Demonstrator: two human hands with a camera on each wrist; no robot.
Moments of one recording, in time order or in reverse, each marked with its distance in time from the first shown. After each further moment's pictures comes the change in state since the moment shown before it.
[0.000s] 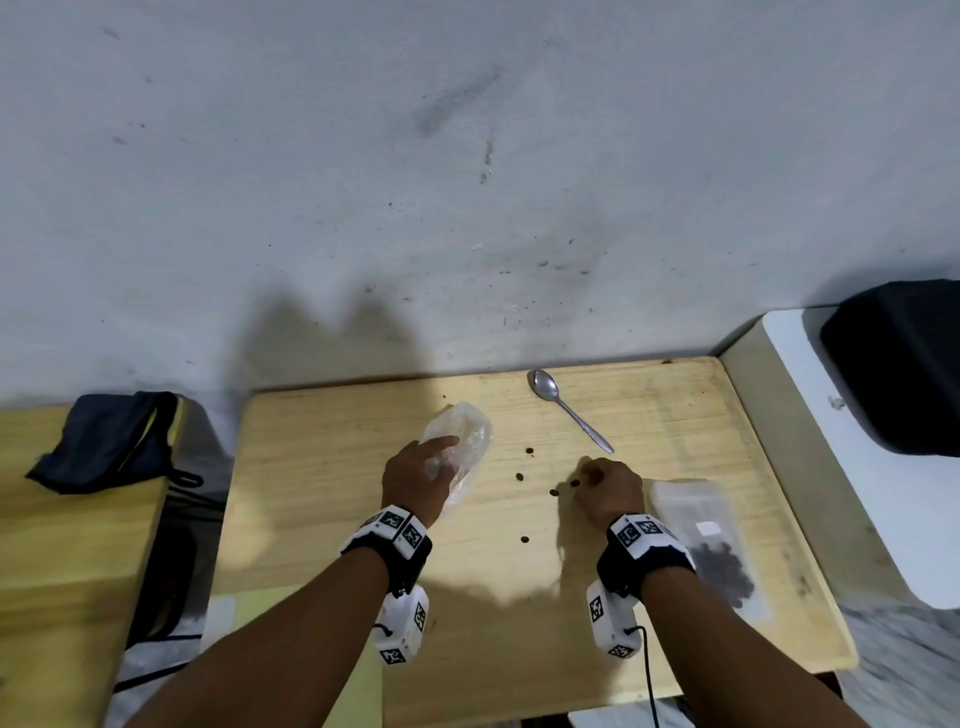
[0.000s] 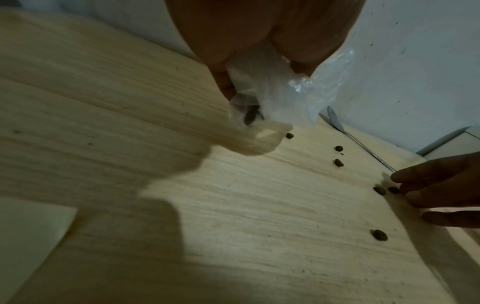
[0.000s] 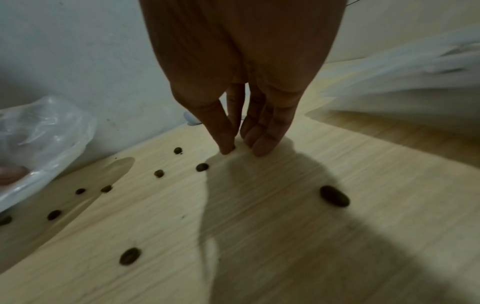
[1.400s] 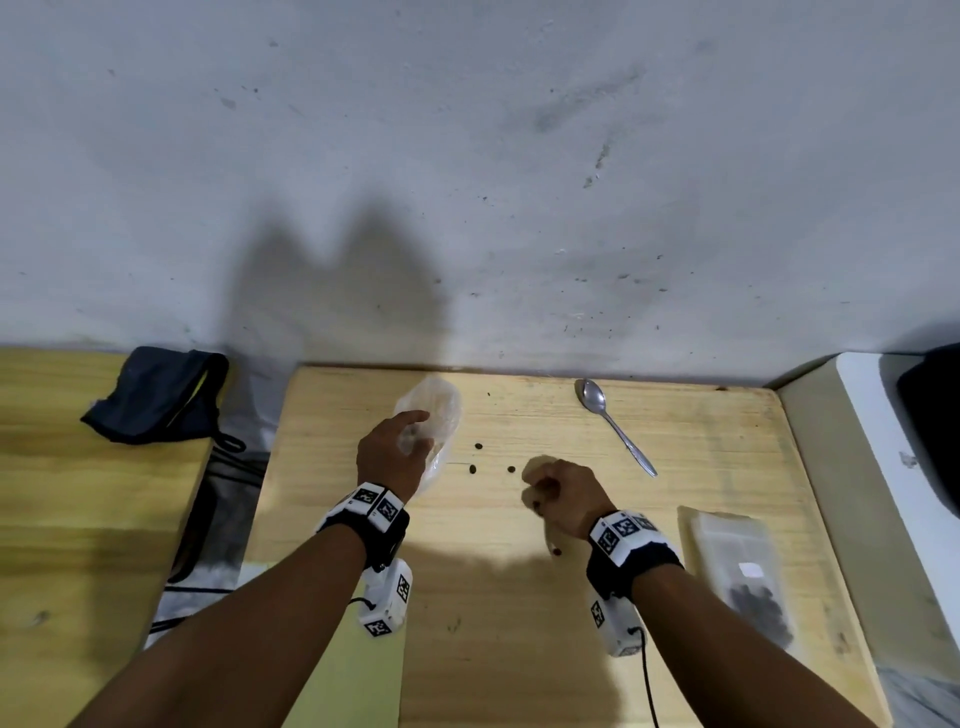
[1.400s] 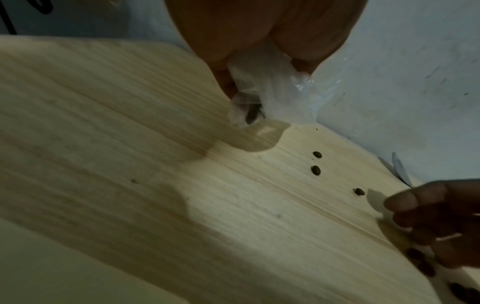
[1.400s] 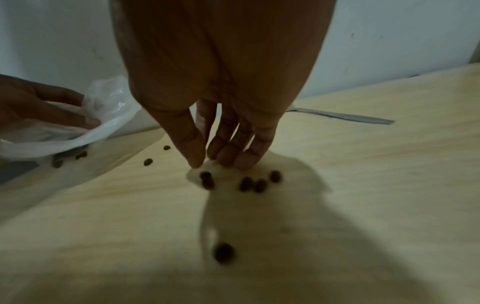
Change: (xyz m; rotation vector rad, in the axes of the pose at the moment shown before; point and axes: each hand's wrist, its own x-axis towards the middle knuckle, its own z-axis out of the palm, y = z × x) left_hand 0.026 -0.050 -0.053 -0.052 0.176 -0.142; right_hand -0.001 -0.064 0.045 0.186 -0.335 -0.473
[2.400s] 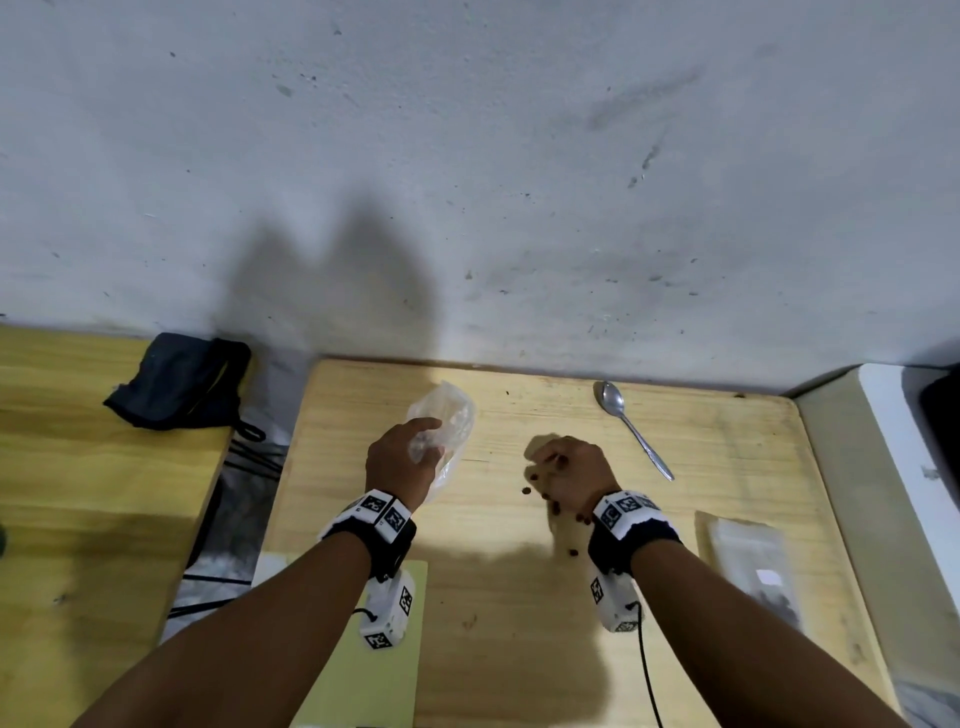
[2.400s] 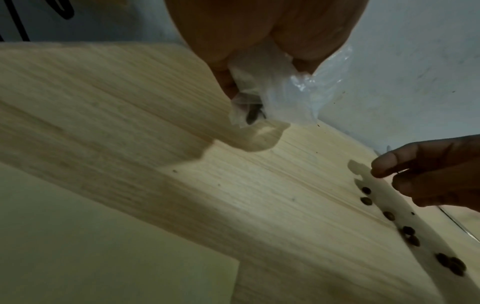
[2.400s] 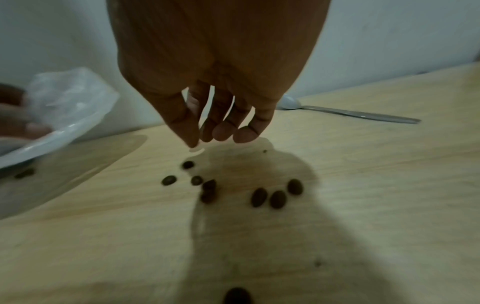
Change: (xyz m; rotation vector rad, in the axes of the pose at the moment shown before) left_hand -0.014 -0.011 -0.013 -0.026 -0.015 0.007; right_hand 0.024 -0.014 0.001 -0.154 0.109 -0.087
